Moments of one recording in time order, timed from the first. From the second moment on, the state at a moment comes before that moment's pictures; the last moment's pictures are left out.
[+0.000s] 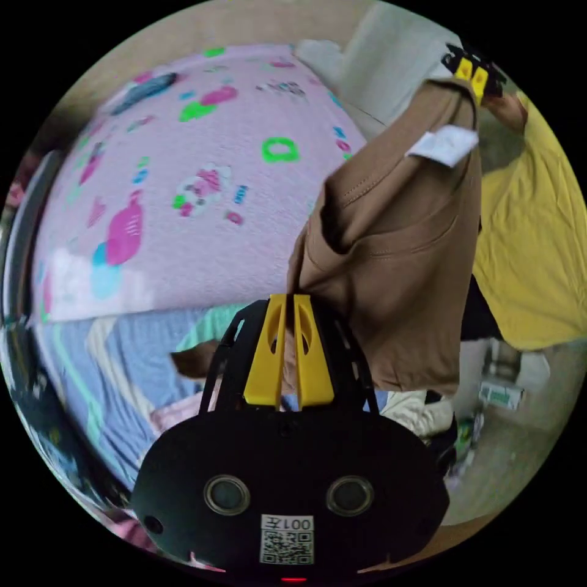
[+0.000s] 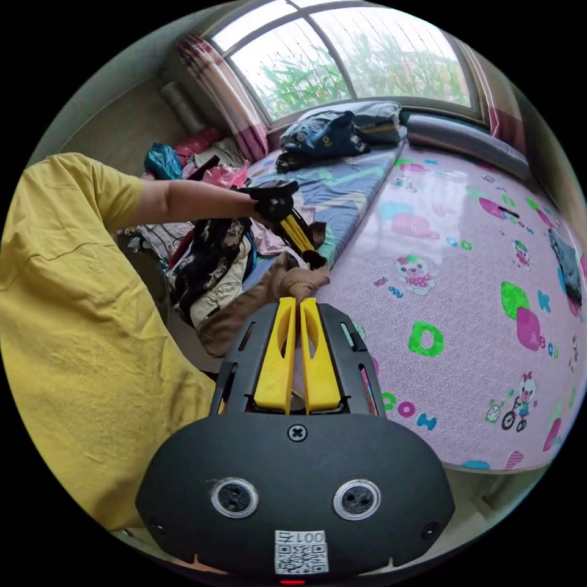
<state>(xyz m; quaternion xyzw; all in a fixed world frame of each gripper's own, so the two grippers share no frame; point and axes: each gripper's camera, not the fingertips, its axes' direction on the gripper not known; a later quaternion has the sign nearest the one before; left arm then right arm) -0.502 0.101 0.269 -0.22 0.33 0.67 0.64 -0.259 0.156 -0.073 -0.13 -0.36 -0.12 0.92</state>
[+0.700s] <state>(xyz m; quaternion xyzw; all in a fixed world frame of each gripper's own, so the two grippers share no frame) -0.609 -0.021 -0.286 0.40 0.05 0.47 0.79 -0.118 -0.024 -0.478 0.23 -0.06 -0.26 0.94</state>
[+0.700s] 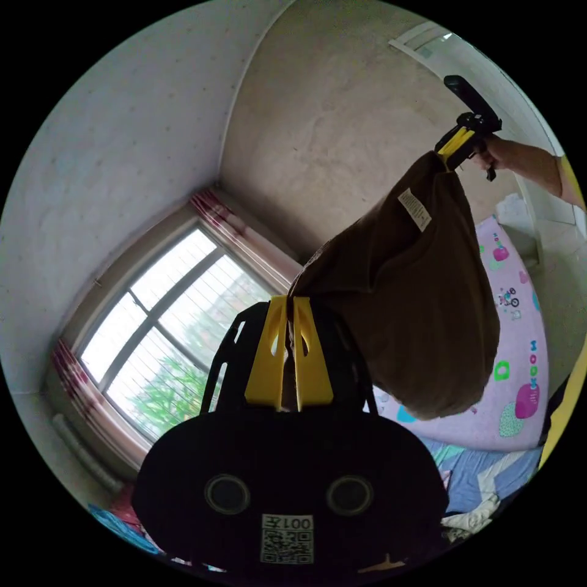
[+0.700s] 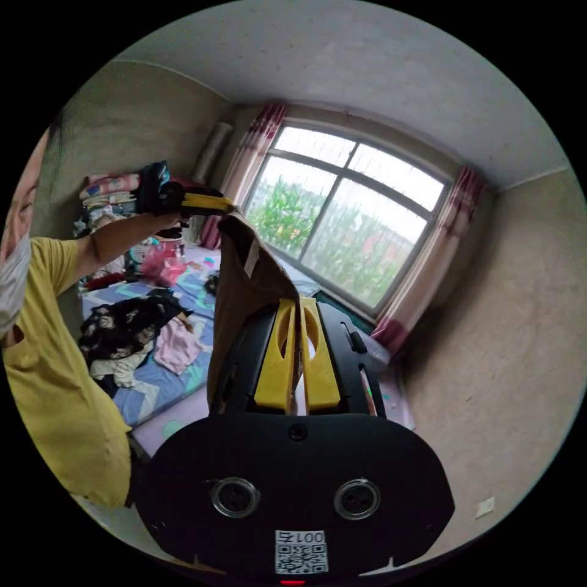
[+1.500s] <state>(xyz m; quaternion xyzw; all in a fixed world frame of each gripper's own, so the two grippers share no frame) -0.461 0.031 -0.327 0.31 -0.12 0.42 0.85 0.077 -0.017 -0.406 0.22 -0.37 -0.31 0.85</state>
